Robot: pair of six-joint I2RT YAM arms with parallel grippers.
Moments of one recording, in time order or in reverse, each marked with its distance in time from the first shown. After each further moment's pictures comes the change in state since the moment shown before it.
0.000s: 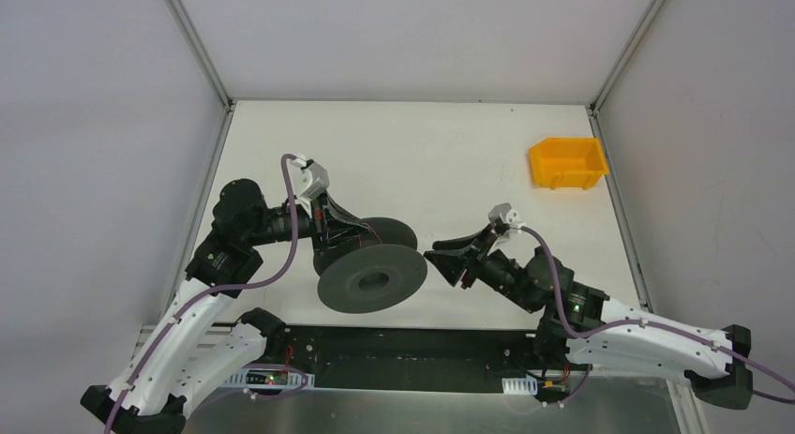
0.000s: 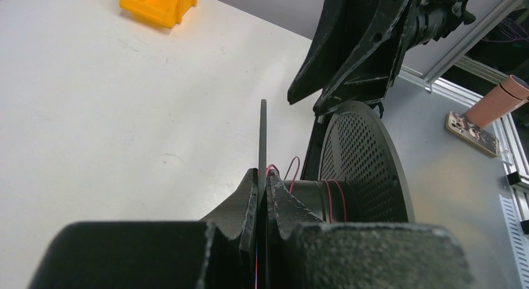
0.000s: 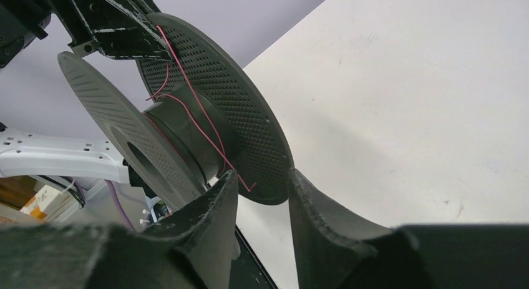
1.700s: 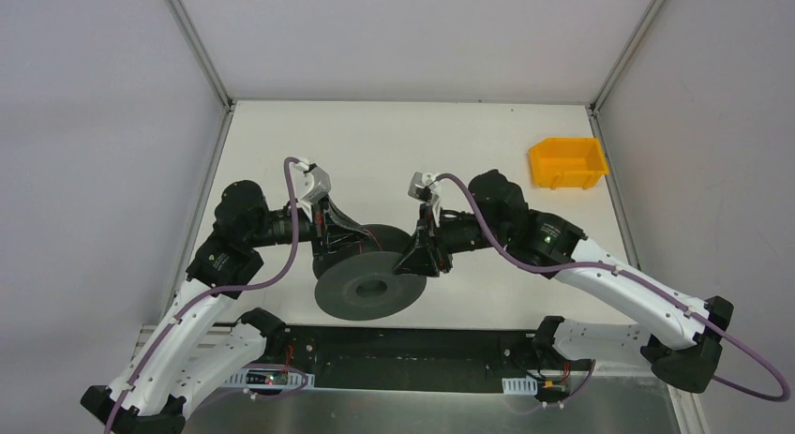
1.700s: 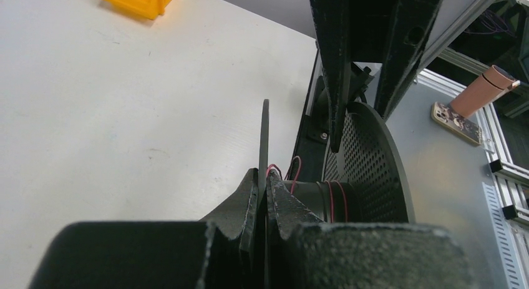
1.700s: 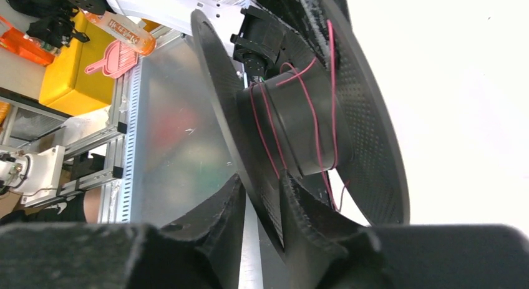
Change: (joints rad) left arm 0.000 -0.005 -0.014 -0.014 0.036 -0.006; right arm -0.224 0.494 0.642 -0.573 -0.870 -0.174
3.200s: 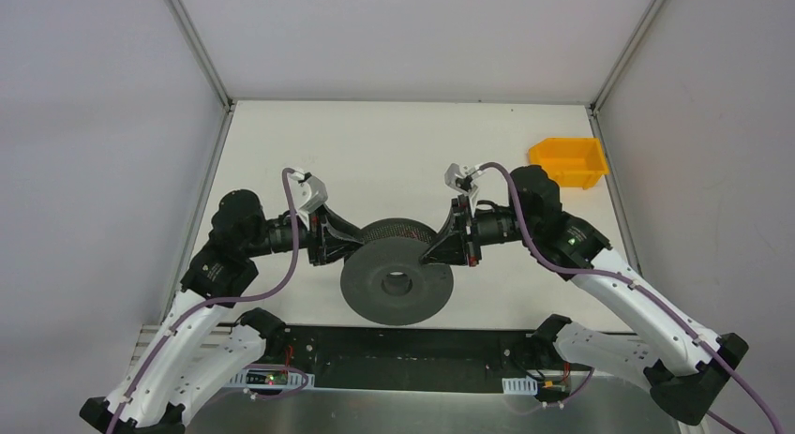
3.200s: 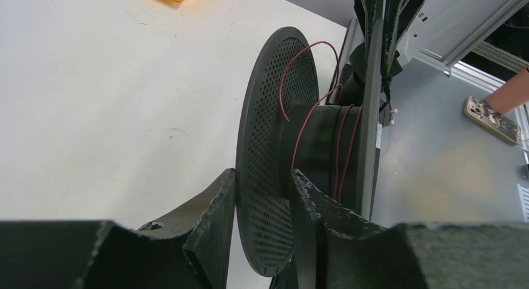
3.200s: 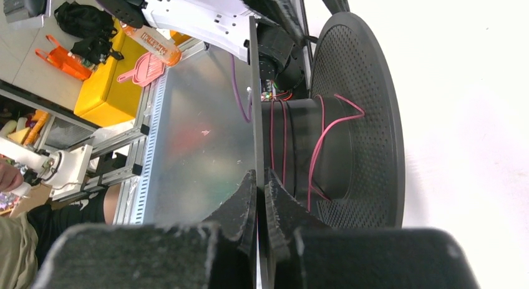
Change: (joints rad) left arm 0.000 -0.062 -0.031 -0.090 -0.053 0.077; right arm -0.249 -0.127 -0.124 0.070 -0.277 0.007
